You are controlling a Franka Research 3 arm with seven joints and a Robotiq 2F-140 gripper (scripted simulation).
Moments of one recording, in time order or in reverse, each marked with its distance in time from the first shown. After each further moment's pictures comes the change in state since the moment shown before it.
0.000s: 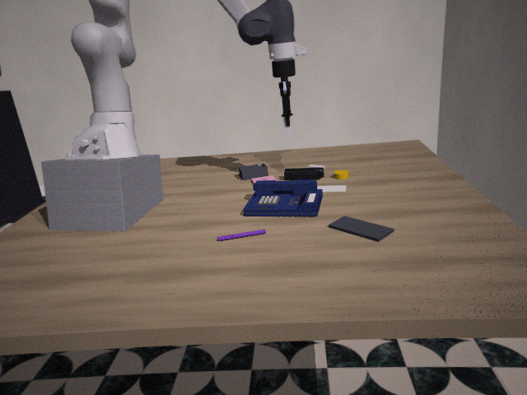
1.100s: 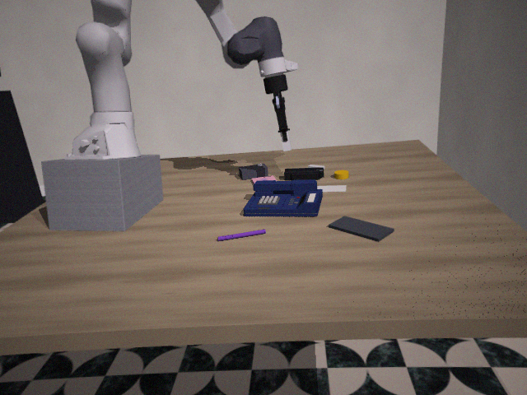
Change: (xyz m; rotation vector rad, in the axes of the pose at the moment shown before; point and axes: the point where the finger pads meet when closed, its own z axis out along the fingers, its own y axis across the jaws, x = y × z) arm -0.010 0.038 0.045 -0.126 0.108 0.029
